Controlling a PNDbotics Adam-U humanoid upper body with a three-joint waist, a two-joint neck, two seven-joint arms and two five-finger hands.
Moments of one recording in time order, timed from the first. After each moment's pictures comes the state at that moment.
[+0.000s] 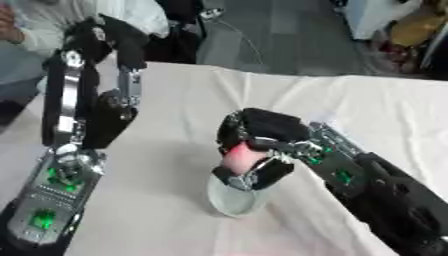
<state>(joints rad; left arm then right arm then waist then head) -0.34 0.44 -0.12 -1.98 -0.29 -0.20 0.39 -0.99 -0.19 0.65 -1.13 0.50 -0.75 0.19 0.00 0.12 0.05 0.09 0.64</state>
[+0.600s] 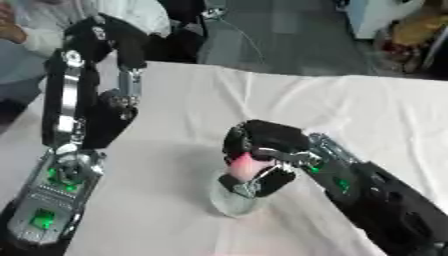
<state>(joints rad) -0.35 0.44 -0.12 -1.98 -0.29 -0.20 0.39 -0.96 -0.17 0.64 -1.07 0.54 -0.79 0.17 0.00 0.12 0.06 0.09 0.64</state>
